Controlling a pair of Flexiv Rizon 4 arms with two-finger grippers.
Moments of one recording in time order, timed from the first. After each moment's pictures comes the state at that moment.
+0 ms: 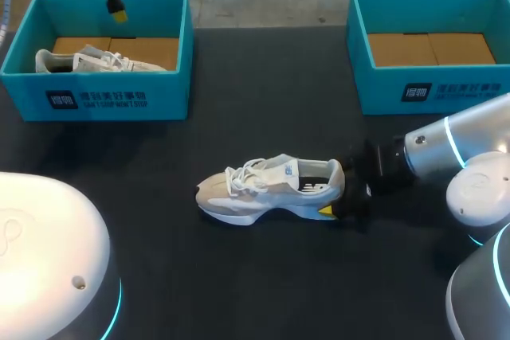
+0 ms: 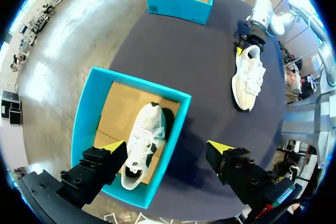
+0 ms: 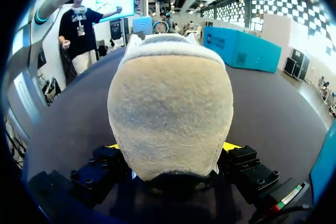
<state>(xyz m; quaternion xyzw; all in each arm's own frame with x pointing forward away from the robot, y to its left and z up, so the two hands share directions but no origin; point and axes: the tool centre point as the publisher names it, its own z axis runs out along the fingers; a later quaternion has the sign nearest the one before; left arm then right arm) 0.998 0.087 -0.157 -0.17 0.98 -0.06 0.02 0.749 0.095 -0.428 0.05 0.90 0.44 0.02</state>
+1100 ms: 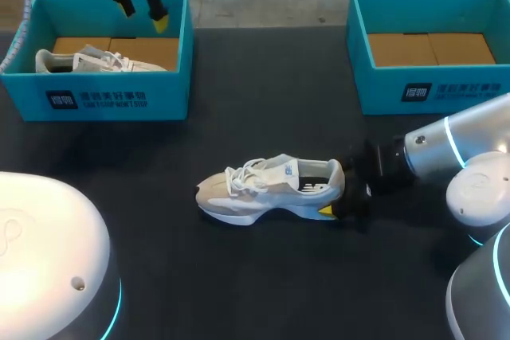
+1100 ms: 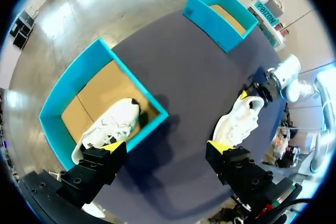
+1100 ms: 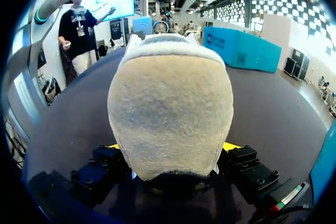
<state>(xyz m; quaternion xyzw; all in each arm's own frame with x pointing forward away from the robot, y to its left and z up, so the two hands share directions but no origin) 0.953 0.022 -0.163 -0.41 0.91 -0.07 -0.03 0.749 0.095 -0.428 0.05 0.90 0.44 0.02</state>
